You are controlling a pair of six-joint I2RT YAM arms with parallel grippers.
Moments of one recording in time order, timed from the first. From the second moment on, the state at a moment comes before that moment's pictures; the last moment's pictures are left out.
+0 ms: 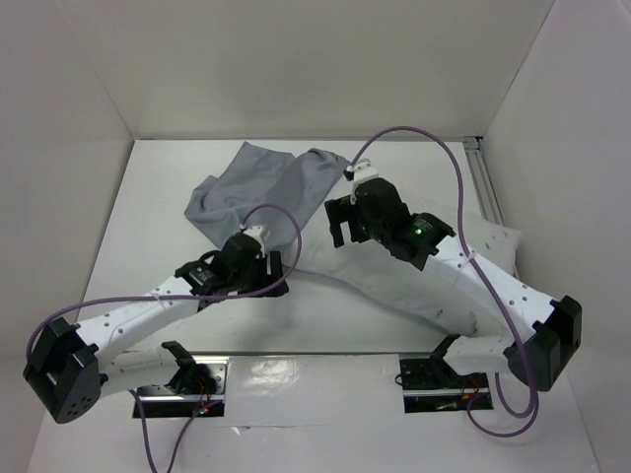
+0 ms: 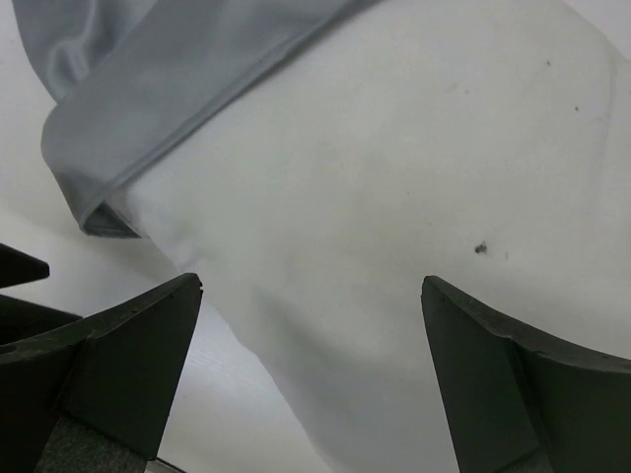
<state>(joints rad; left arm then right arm) -0.68 1.11 0.70 -0.44 0.03 -0.65 0.74 1.26 1.18 -0.54 0.24 0.23</state>
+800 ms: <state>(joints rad) -0.67 1.43 0.72 -0.07 -0.23 -0.80 0.75 1.20 1.14 -0.74 0.22 0.24</state>
